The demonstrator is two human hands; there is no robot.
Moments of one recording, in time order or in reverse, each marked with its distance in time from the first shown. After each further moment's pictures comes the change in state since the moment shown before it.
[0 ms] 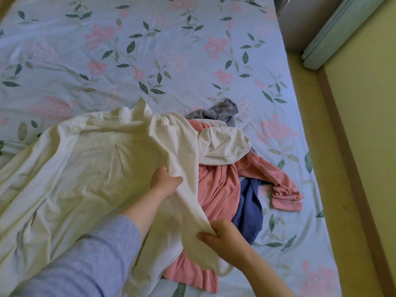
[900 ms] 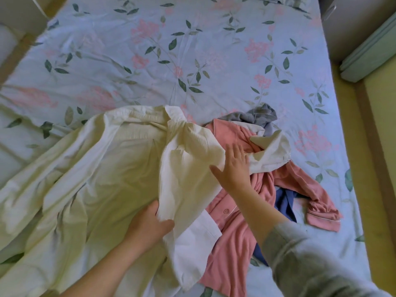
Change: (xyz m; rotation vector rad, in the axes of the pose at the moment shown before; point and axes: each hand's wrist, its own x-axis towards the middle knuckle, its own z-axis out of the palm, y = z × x) left_hand -0.077 -0.127 -0.074 0.076 -0.049 0.093; right_hand 0.130 -0.071 -0.011 -0.569 0.510 -0.080
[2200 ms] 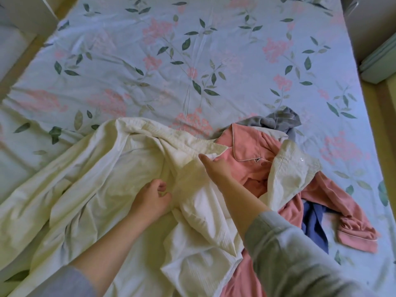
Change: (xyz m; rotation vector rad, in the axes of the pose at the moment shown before) left_hand 0.097 -0.015 -0.041 0.043 0.158 0.057; right_hand 0.059 -0.083 0.062 0.806 -0.263 0.415
